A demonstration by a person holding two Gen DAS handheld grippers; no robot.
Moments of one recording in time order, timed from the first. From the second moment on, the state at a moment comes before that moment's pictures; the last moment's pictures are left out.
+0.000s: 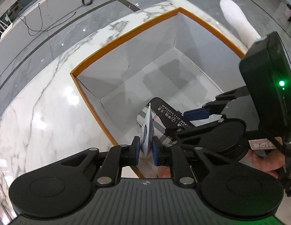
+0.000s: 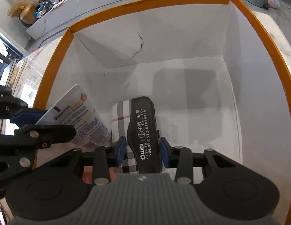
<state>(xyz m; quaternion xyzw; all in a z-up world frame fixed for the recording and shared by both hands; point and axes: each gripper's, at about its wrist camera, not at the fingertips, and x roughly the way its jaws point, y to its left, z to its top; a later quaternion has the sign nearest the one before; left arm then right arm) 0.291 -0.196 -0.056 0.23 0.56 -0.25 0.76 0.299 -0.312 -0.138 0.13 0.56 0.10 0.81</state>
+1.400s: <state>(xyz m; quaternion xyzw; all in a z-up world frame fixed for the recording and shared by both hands) 0.222 0.054 -0.028 -0.03 0.51 -0.11 0.85 0.241 -0.116 -0.065 -0.05 0.47 0.21 0.86</state>
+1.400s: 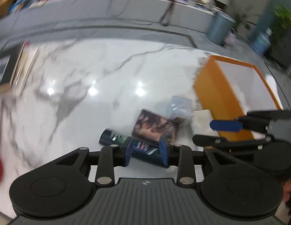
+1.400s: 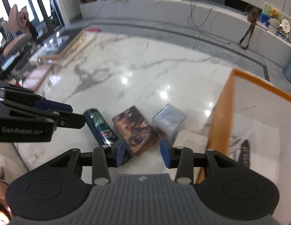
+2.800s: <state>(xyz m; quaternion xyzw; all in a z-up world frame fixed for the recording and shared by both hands) 0.235 0.100 -0.091 0.00 0.61 -0.12 0.78 0.236 -0.042 -0.143 -0.12 0.57 0.23 0.78</state>
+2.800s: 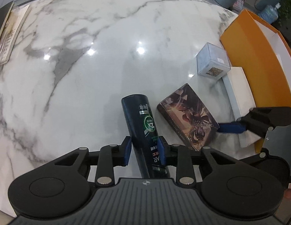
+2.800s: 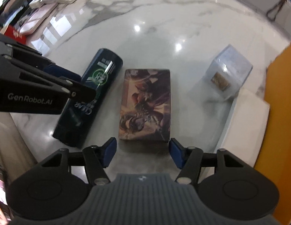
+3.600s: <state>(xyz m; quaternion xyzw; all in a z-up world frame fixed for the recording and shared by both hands) 0.234 0.107 -0.108 -0.06 0.60 -0.12 0.79 0.248 -0.026 -0.147 -0.14 0.50 0.24 0.82</state>
